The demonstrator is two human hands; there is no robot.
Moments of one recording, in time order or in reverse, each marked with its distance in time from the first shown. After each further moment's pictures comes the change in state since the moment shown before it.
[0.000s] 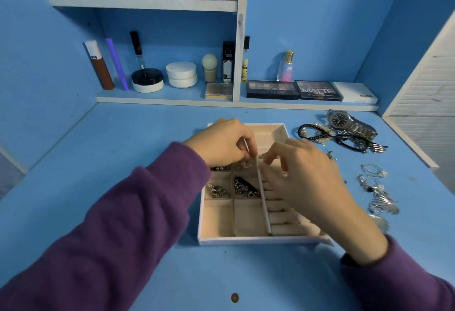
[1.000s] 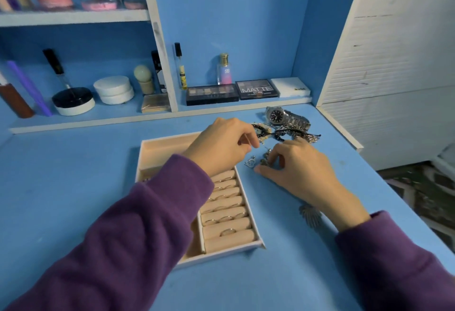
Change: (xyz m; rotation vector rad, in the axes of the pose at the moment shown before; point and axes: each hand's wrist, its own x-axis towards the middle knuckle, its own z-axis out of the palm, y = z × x) left_hand 0.053 0.073 0.043 0.037 0.099 0.207; right_hand -0.009 0.109 -0.010 -0.098 -0.090 0.250
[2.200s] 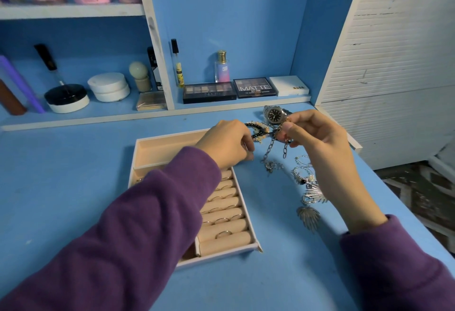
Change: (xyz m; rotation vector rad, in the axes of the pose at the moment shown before) left_hand 0.020 -0.002 0.013 0.040 -0.095 -0.103; right_hand 0.000 -0.004 -0.030 1.218 0.245 0.134
